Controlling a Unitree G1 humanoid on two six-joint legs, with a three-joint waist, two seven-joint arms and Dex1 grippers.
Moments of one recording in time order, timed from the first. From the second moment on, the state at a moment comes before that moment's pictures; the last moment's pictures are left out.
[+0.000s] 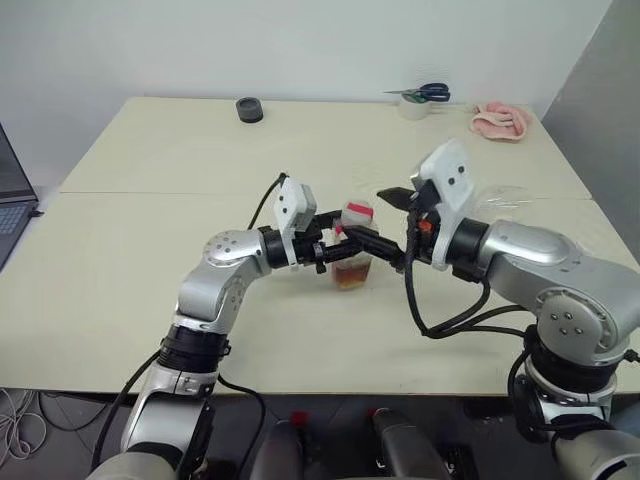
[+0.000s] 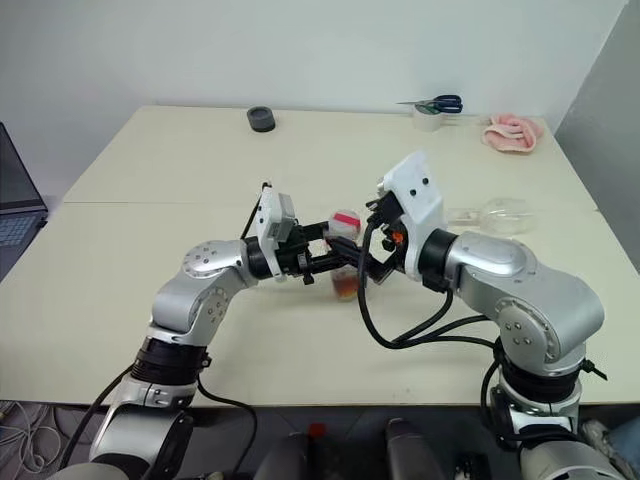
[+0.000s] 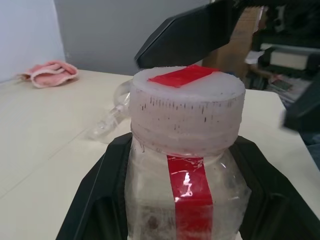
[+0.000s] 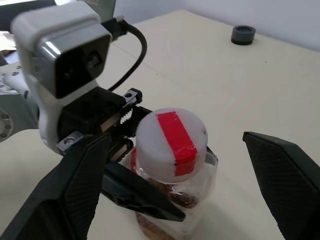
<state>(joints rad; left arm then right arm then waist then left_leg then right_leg) -0.61 0.36 -0.11 0.02 -0.43 0.36 -1.03 -0.70 -0.32 -0.05 -0.70 0.57 1.38 0.34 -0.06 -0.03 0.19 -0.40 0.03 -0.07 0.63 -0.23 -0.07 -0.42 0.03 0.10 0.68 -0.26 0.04</state>
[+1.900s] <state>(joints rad) -0.60 0.35 -0.12 -0.02 -0.44 0.38 -1.04 -0.65 -0.56 -0.07 -0.55 0.62 1.01 0.66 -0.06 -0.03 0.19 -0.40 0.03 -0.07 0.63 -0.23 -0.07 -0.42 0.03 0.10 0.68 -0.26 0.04</state>
